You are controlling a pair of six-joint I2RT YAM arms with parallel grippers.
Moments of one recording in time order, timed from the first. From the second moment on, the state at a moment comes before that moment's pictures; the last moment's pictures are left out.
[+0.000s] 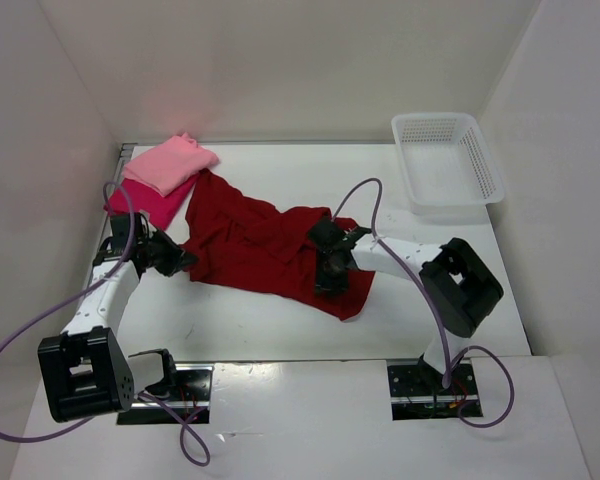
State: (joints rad) left arm 0.21 1.18 0.72 -0.47 0.42 -0.73; right arm 0.74 1.71 1.03 -0.60 -0.02 0.84
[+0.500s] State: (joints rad) left arm 0.21 1.19 0.70 -0.44 0.44 -0.74; right arm 0.77 1.71 1.03 -0.62 0.00 0.81
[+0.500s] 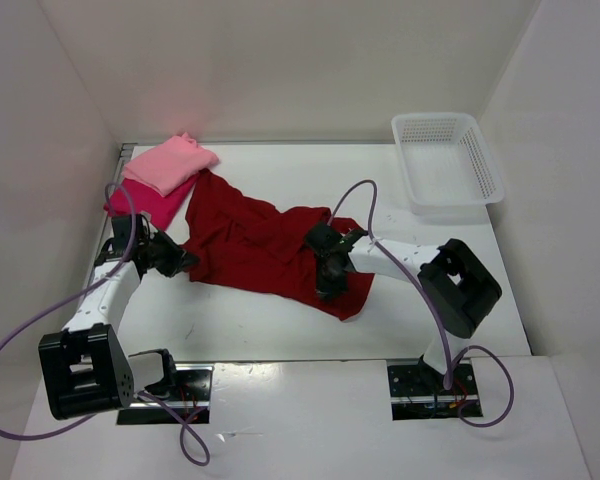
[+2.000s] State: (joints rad) left arm 0.21 1.30 0.75 -0.39 0.46 -0.71; right arm 0.39 1.64 0.89 -0.47 0.00 0.99
